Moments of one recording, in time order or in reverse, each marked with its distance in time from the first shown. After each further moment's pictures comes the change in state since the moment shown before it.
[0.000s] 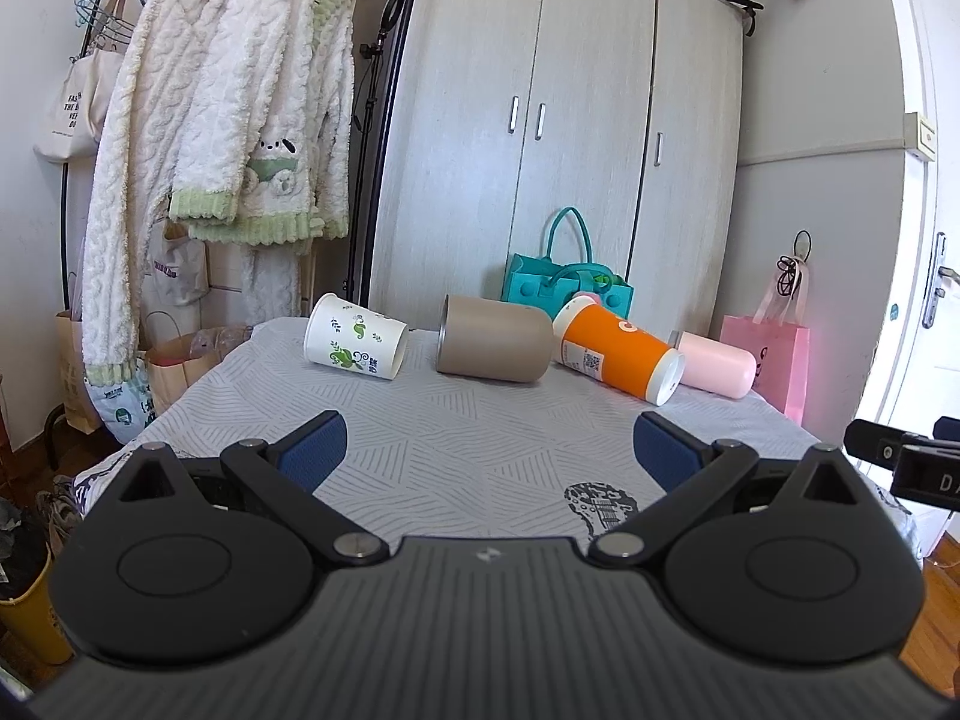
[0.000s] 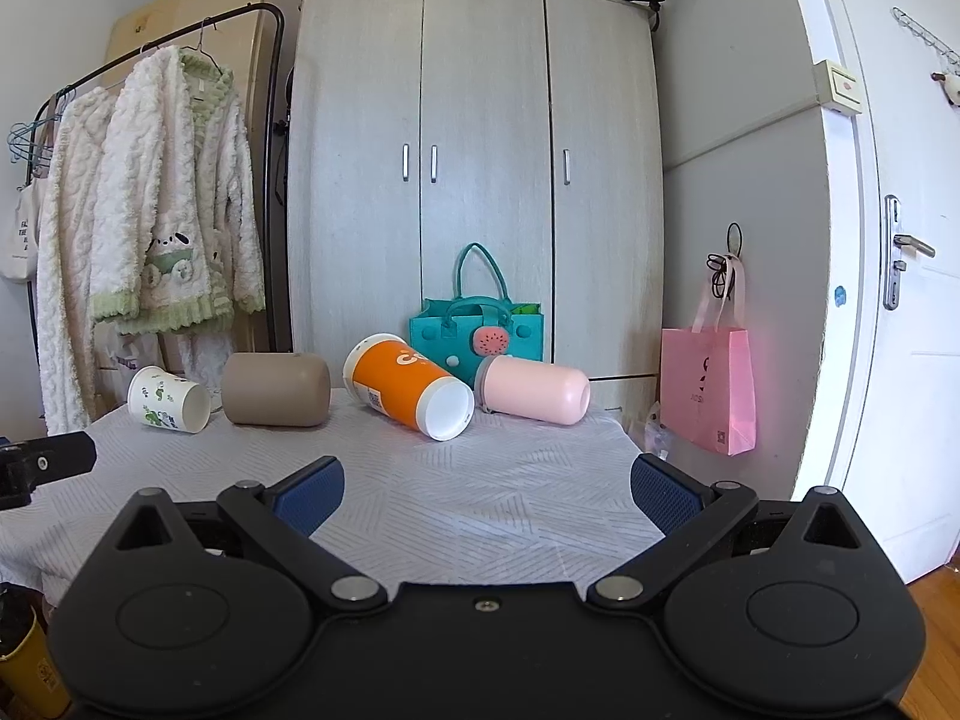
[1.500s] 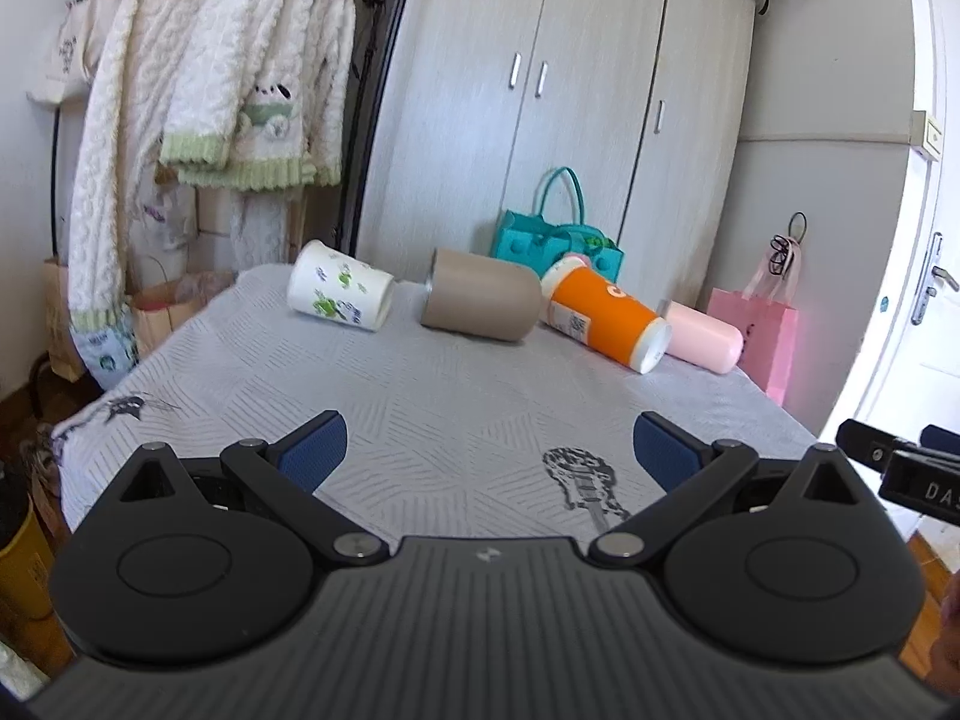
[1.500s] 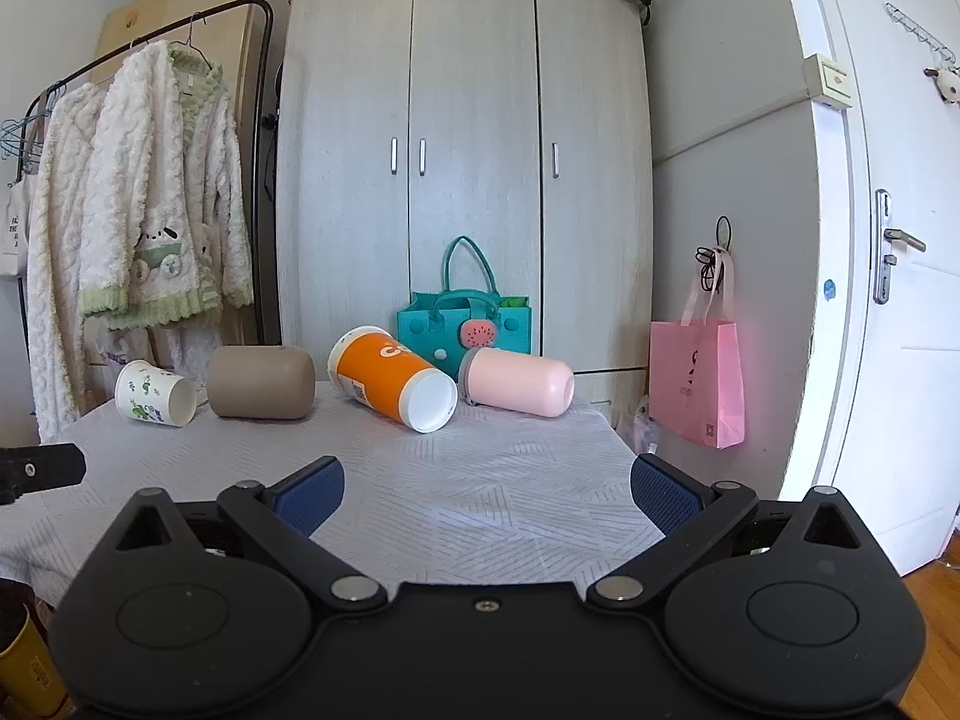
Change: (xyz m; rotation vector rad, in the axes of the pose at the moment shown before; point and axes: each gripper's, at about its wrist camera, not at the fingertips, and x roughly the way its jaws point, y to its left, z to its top) left arm 0.006 0.004 0.004 -0.068 0.112 -0.039; right arm 0.006 -0.011 0.000 0.002 0.030 -0.003
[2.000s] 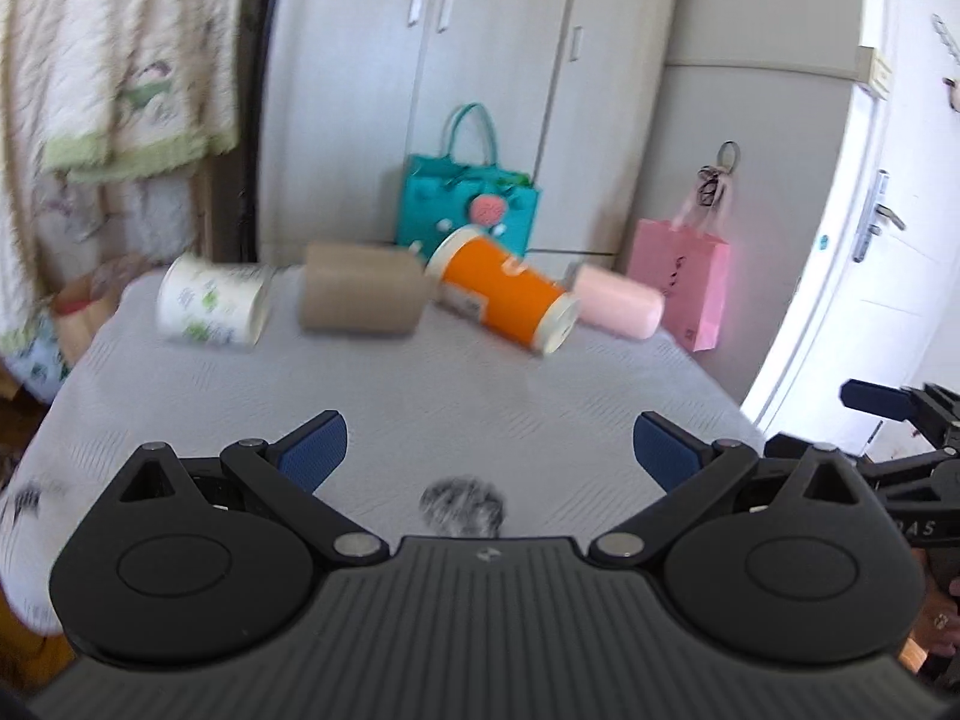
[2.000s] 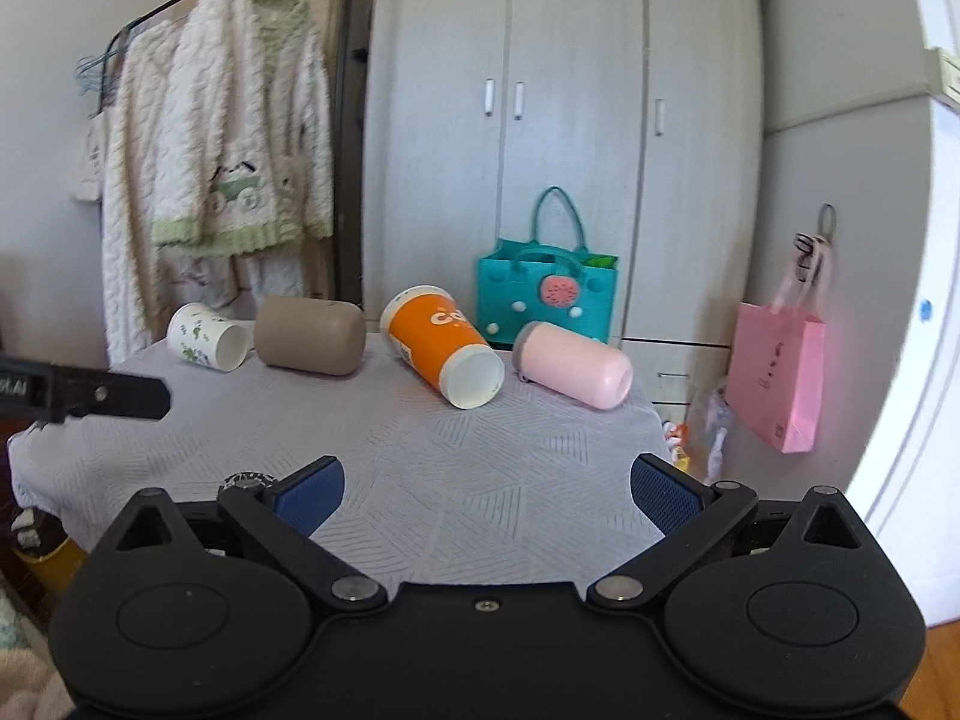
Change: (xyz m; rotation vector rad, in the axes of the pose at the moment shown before) left arm 0.045 -0.056 0.060 0.110 0.151 -0.136; right arm 0.031 -0.040 0.046 -0.155 0.134 0.238
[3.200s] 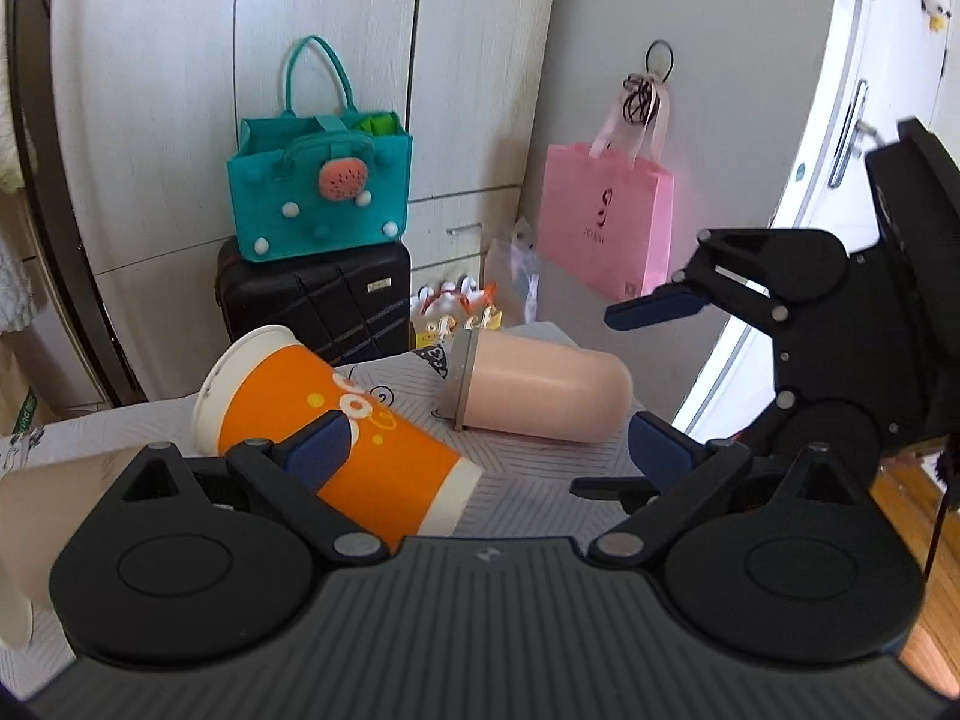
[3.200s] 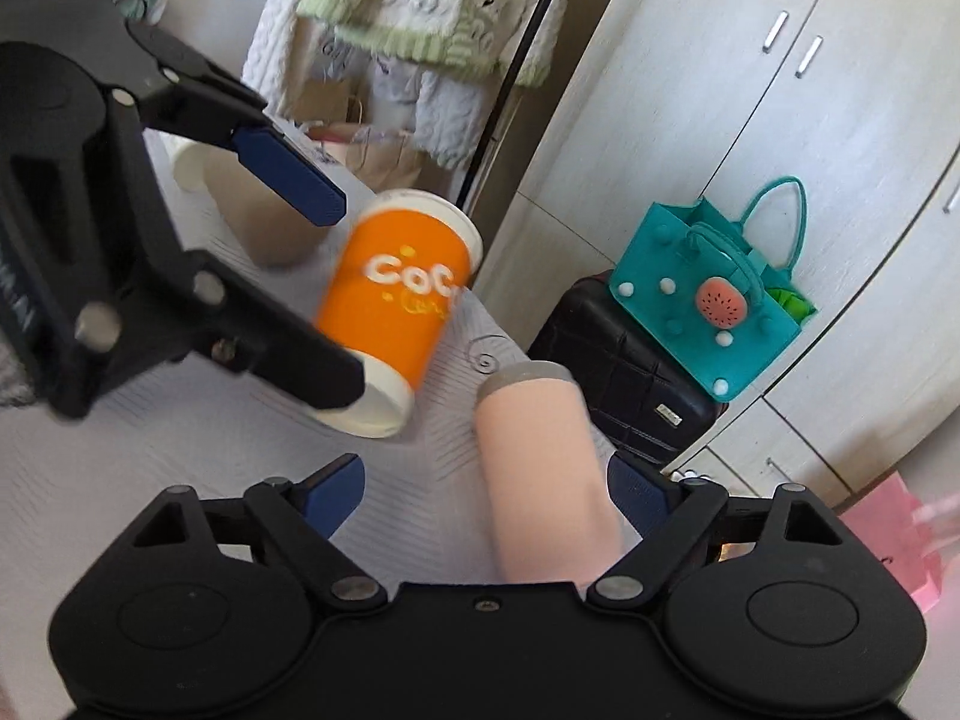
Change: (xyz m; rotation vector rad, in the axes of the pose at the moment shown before) left arm 0.244 -0.062 0.117 0.159 0.225 -0.182; right arm 0.234 -0.084 0.103 -0.581 0.306 0.318
